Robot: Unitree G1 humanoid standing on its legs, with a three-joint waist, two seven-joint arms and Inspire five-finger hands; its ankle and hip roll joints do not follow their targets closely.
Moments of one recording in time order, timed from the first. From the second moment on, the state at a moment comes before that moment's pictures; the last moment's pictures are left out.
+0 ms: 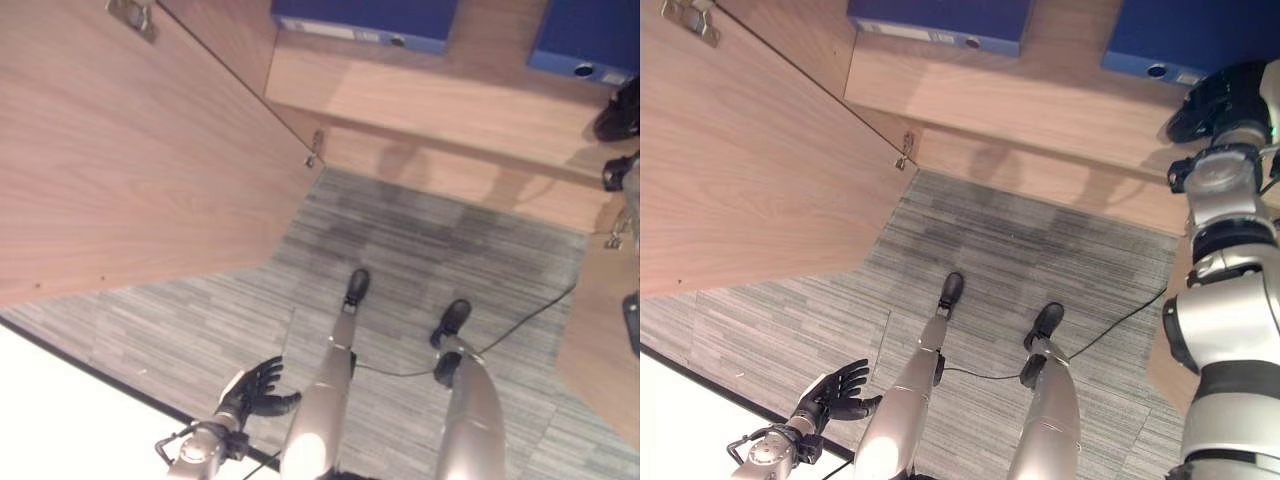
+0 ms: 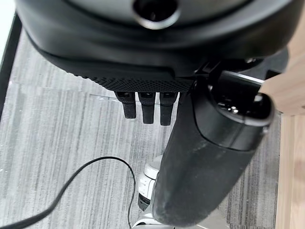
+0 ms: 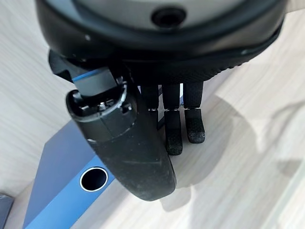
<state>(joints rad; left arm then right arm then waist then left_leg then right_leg) 0.04 0.46 -0.37 0.71 -0.43 -0.22 -0.12 -1.39 -0.88 0.57 1.37 0.22 -0.05 -0.33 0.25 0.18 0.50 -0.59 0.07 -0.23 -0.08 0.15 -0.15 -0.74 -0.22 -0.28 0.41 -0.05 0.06</state>
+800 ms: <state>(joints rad) 0.03 0.36 -0.13 0.95 -0.41 -0.16 -0.12 -0.33 -0.34 0.02 0.35 0.25 -0.15 -0.44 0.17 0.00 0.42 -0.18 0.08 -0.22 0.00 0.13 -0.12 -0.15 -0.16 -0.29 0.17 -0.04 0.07</state>
